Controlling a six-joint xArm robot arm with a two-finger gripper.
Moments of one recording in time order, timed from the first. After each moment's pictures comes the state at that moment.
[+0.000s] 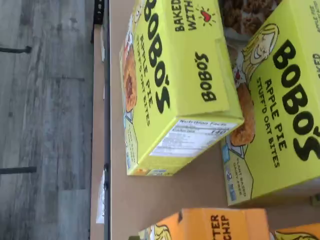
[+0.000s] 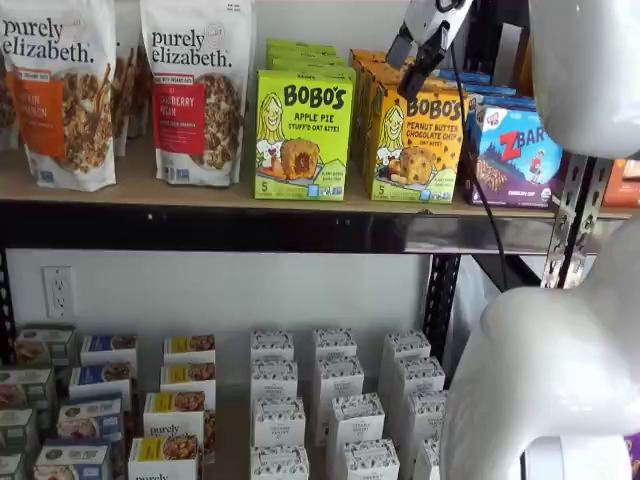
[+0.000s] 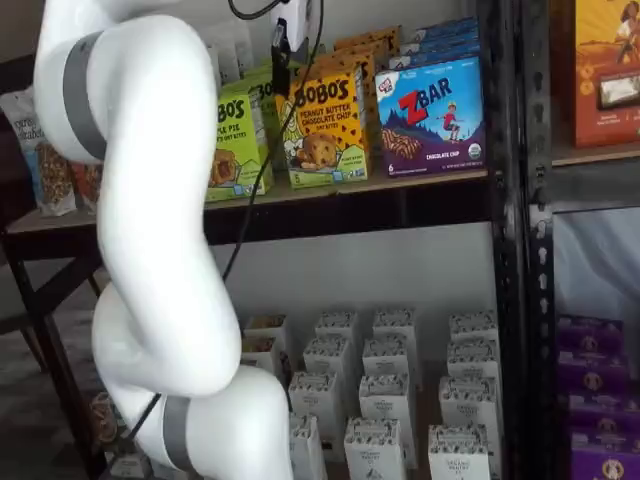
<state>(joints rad) -0.16 -0.22 -1.52 0.44 1.53 -1.64</state>
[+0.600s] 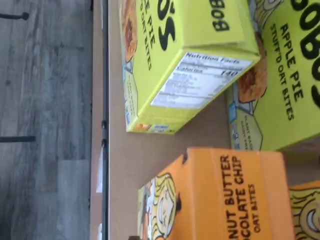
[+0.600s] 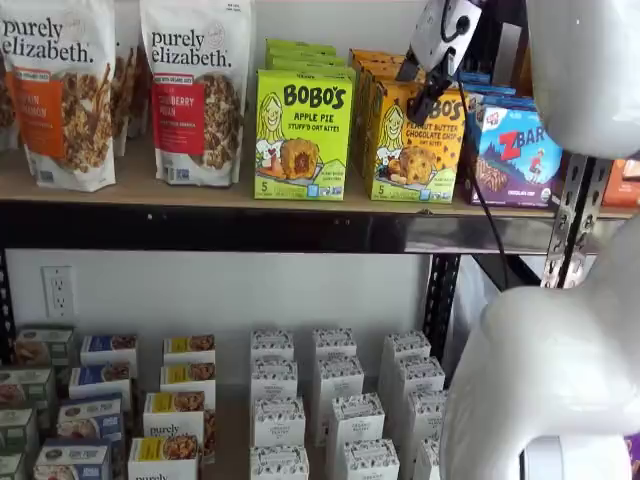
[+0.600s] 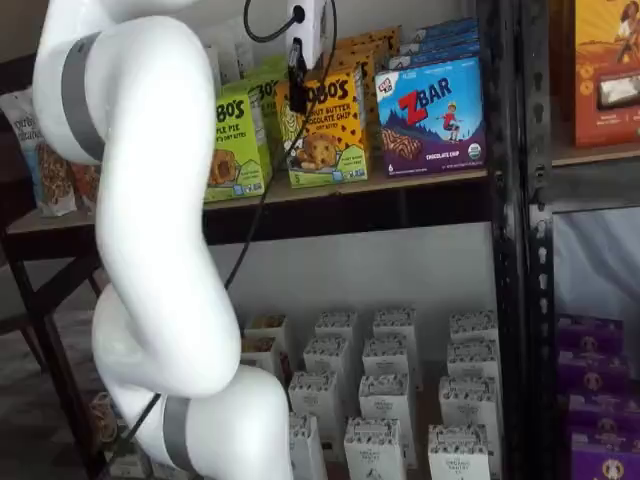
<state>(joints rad) -0.17 -0.22 -1.45 0.37 1.47 -1.69</state>
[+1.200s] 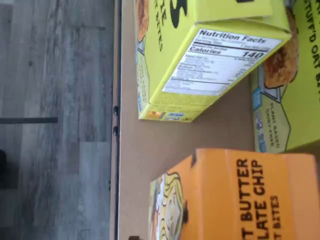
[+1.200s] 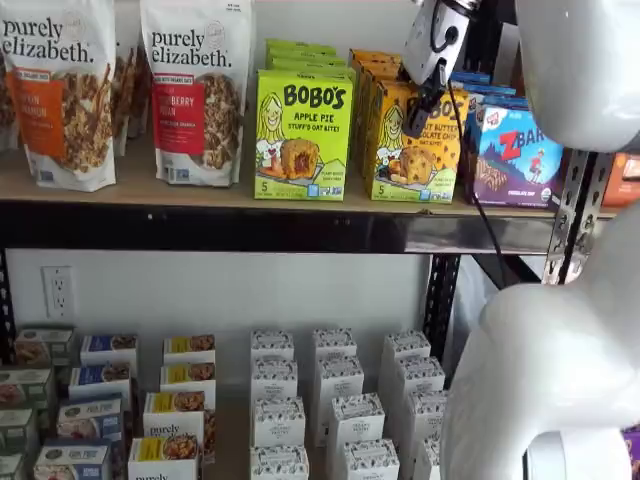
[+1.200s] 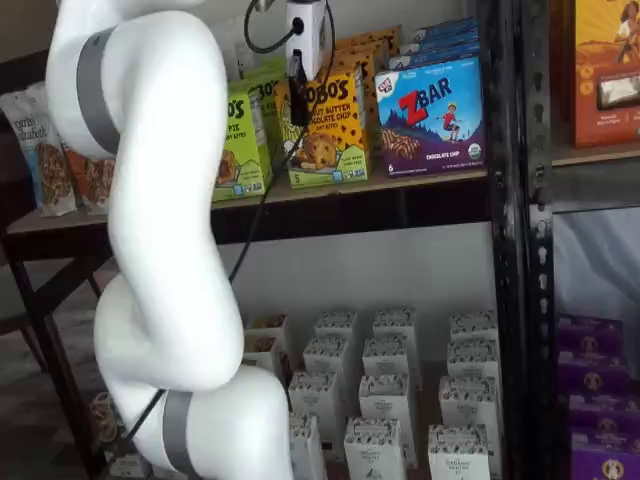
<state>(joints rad) -0.12 -0.16 -1.49 0.29 1.51 -1.65</state>
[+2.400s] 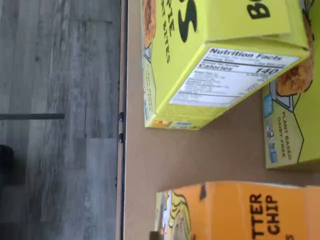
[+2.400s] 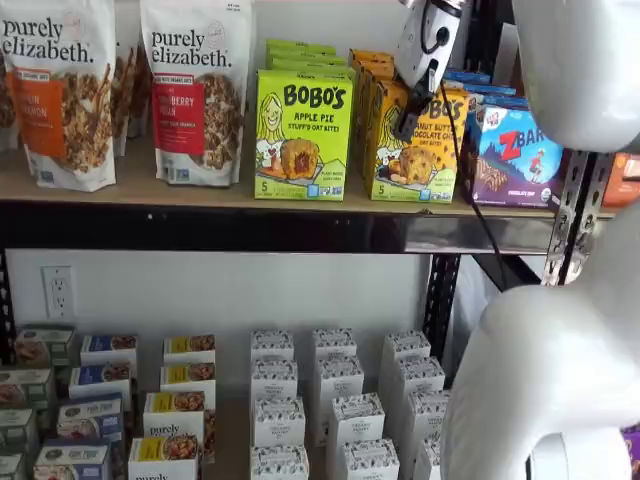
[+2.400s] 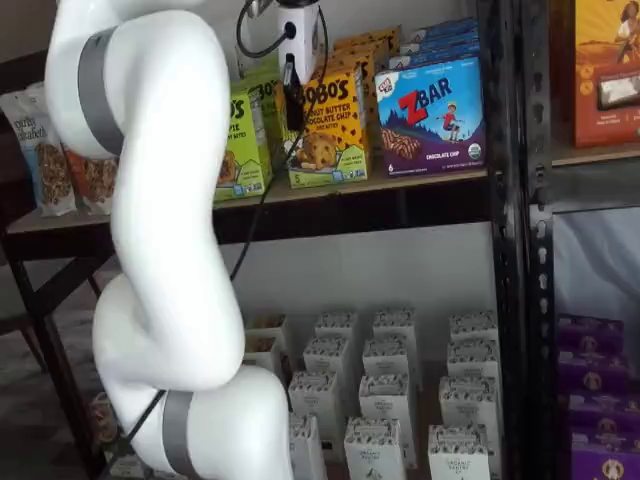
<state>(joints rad) -0.07 -0.16 -1.49 0.26 1.51 -1.62</state>
